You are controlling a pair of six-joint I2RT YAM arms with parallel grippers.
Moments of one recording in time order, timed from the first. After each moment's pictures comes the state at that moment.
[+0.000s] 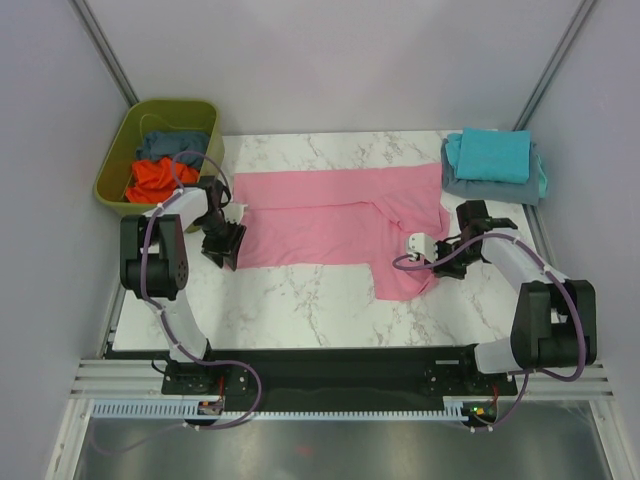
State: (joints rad) left arm -0.01 1.90 1.27 -0.96 0.16 0.32; right arm 0.03 1.42 0.86 -0.85 -0.45 -1.41
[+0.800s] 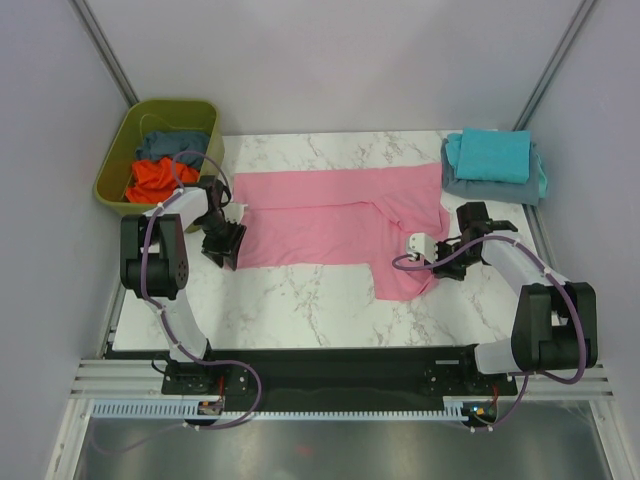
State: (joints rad) left arm -0.01 1.91 1.28 -0.96 0.16 0.32; right arm 0.03 1.41 0.84 -0.82 -0.45 -1.37
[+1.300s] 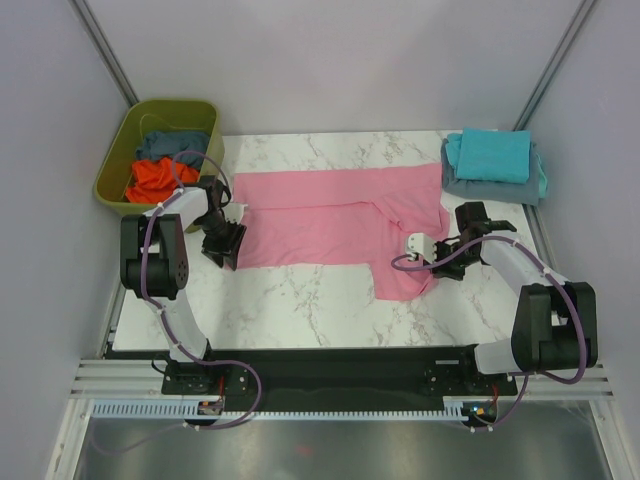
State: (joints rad) left arm -0.01 1.91 1.28 -0.96 0.16 0.32; right arm 0.04 1.41 0.84 -0.82 -0.45 -1.36
